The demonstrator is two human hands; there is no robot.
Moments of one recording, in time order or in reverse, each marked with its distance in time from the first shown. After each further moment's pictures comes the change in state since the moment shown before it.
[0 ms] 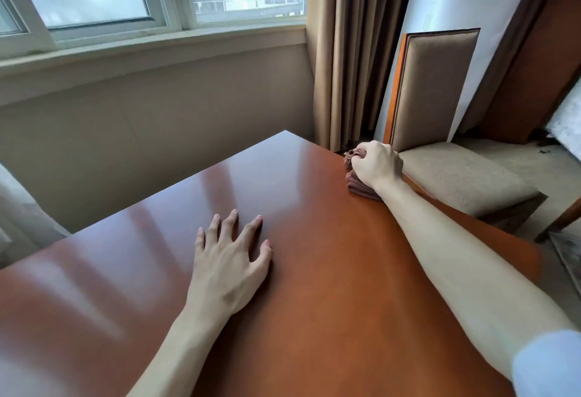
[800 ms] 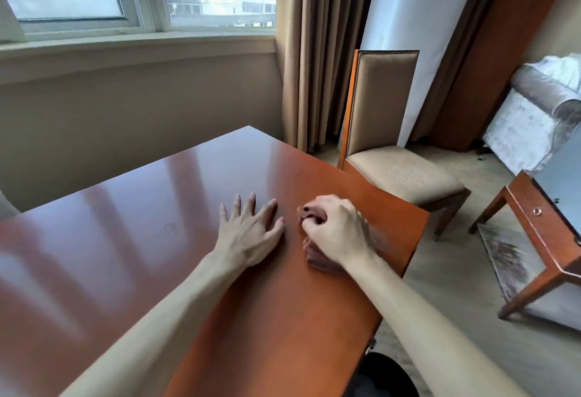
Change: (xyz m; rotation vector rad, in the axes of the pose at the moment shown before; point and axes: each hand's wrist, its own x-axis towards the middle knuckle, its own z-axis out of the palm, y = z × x) left_hand -0.026 0.095 0.006 -0.034 -0.146 0.172; right_hand -0.217 0.028 -0.082 0.147 -0.040 -0.175
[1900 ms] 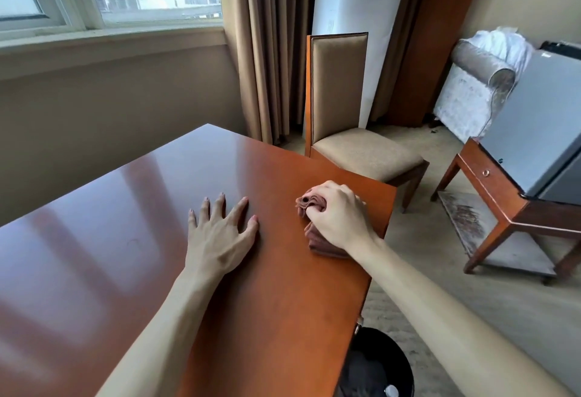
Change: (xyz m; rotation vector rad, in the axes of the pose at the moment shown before) left_hand -0.004 -0.001 0.006 -0.011 0.067 0.001; right_hand -0.008 0.032 -0.023 -0.065 0.041 0.056
